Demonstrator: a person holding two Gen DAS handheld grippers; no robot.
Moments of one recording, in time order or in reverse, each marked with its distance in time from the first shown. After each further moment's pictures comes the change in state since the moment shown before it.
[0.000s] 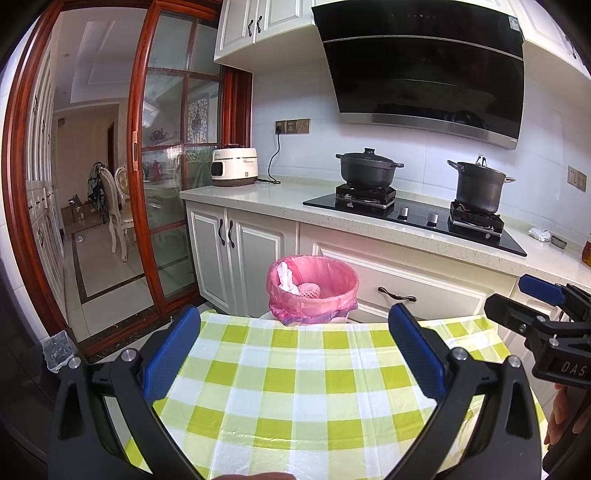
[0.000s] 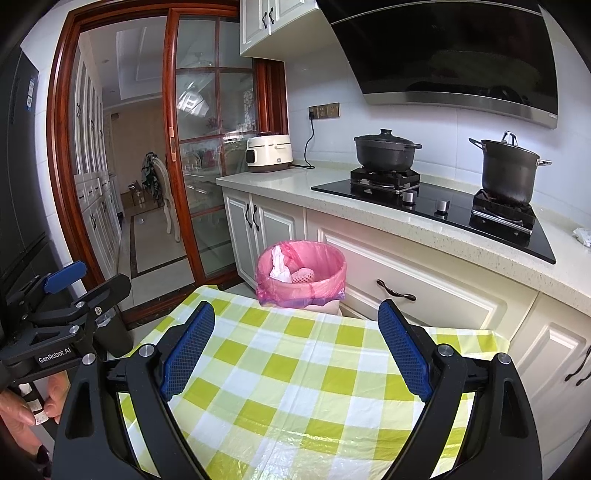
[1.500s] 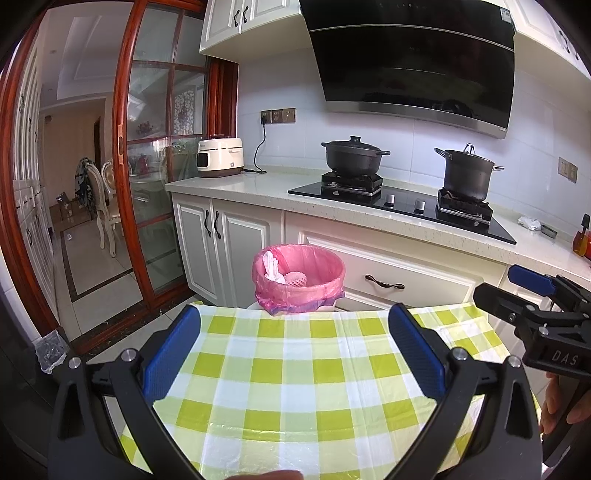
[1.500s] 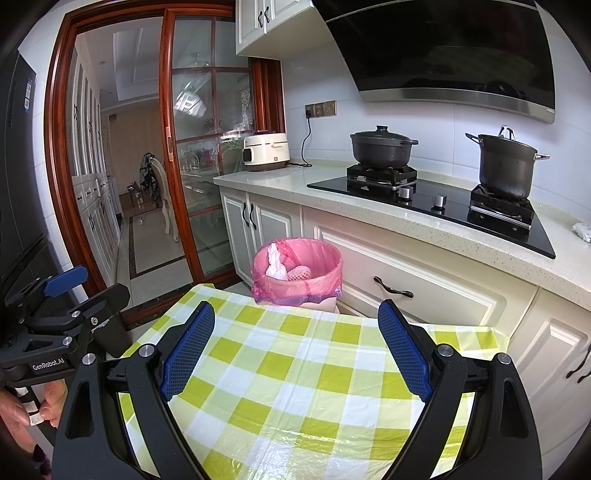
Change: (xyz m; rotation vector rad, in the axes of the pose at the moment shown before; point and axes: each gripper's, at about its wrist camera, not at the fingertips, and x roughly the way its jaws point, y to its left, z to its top) left arm 0.003 -0.003 -0.006 0.024 0.045 -0.055; right arm 0.001 -0.005 -0.005 0.012 0.005 -0.006
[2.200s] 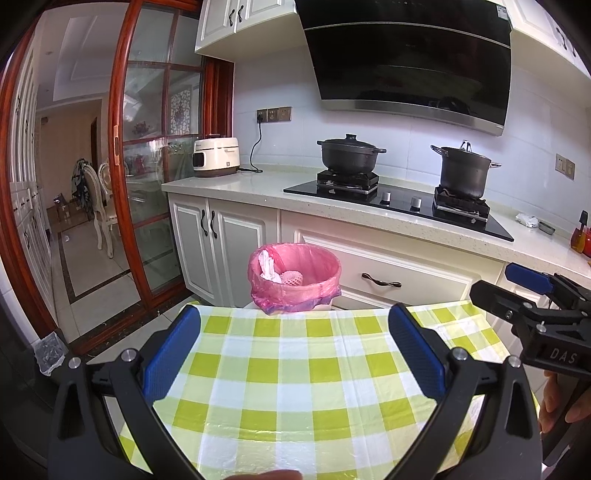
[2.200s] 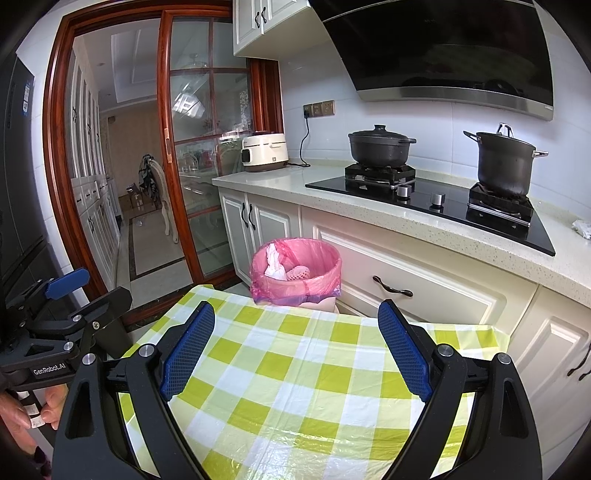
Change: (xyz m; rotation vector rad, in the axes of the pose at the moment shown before) left arm 0.003 -0.003 -0.001 0.009 0.004 -0.010; right arm 0.000 0.000 0.001 0.001 -0.002 0.002
